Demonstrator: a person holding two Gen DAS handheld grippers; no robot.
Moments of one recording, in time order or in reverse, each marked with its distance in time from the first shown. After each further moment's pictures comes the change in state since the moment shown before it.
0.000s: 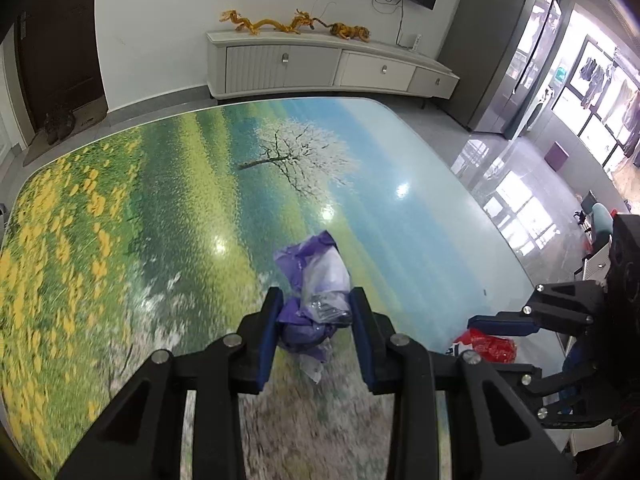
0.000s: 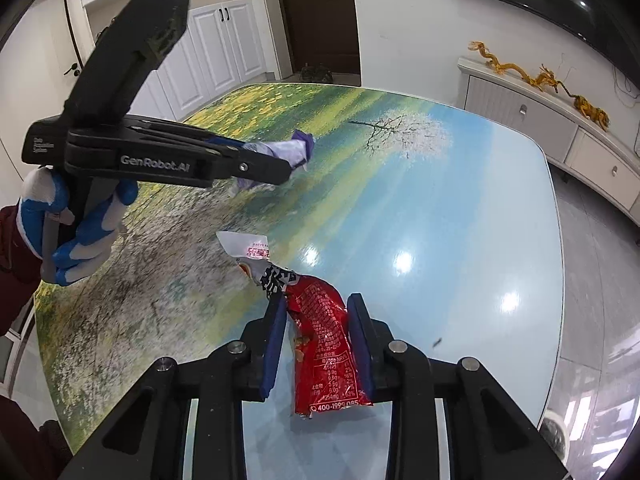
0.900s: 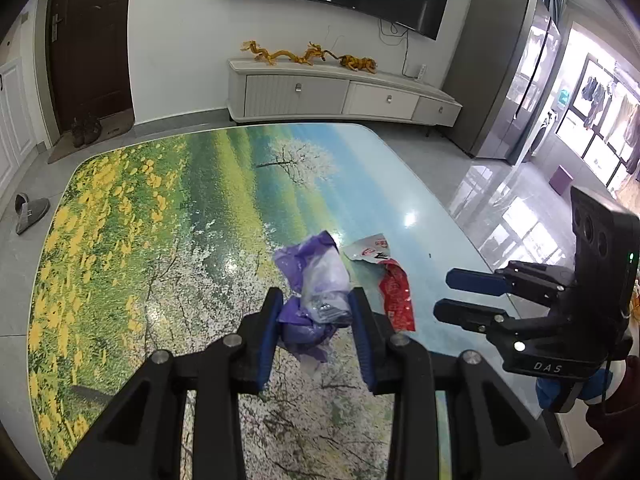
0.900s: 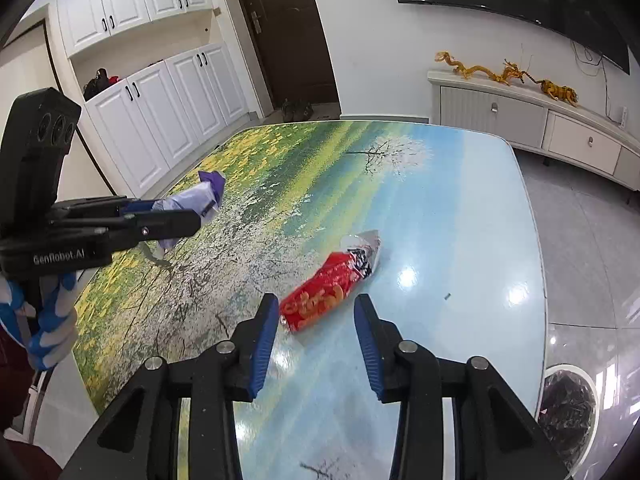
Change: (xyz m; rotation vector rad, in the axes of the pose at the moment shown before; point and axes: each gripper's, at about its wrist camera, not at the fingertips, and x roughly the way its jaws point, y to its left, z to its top) left arm -0.092 -0.032 -0.057 -0.041 -0.106 0.038; right arm -0.048 0.027 -0.010 0.143 -0.118 -0.005
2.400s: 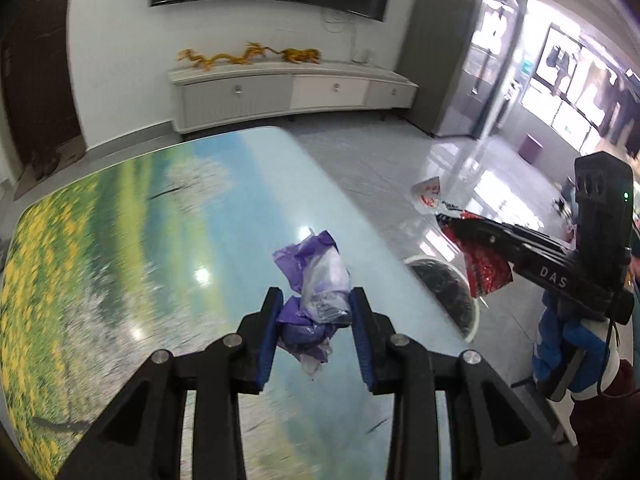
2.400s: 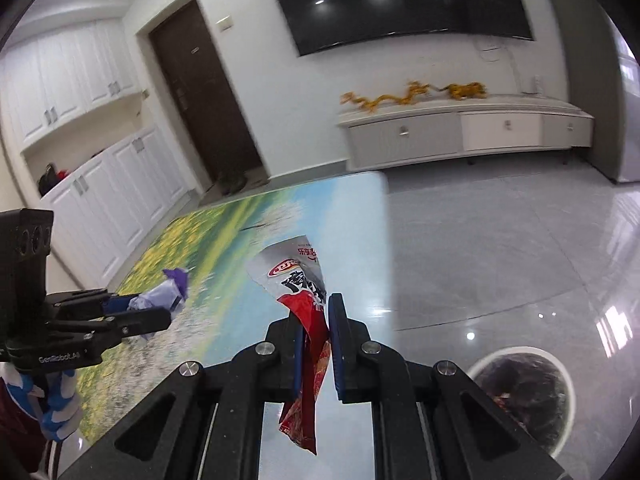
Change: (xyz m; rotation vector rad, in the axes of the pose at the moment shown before) left arm 0.029 -0.133 0.032 0.152 0.039 -0.103; right arm -0.111 -0.112 -0.027 0.270 -0.242 -0.173
